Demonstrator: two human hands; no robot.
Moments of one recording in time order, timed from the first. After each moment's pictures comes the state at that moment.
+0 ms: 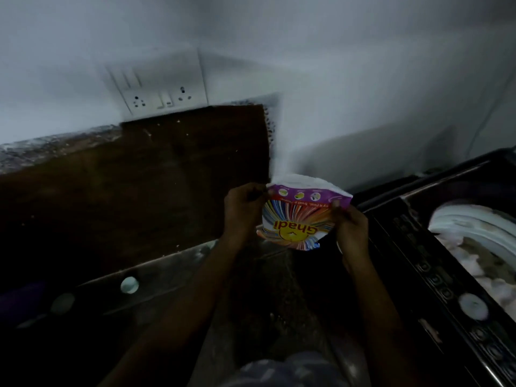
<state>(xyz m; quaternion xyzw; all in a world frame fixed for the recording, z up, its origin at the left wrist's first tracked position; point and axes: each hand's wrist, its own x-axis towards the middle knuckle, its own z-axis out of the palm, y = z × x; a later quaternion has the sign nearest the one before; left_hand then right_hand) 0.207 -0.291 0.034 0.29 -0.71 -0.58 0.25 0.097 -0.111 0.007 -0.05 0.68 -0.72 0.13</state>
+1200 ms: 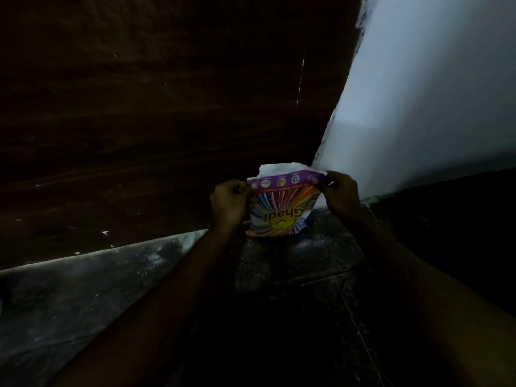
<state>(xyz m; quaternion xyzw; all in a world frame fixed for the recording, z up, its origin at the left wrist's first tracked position) 0.056 -0.509 -0.622 0.44 -0.66 -0.53 0.29 -0.133 -0.374 -0.640 -0.35 0.81 -0.46 0.07</state>
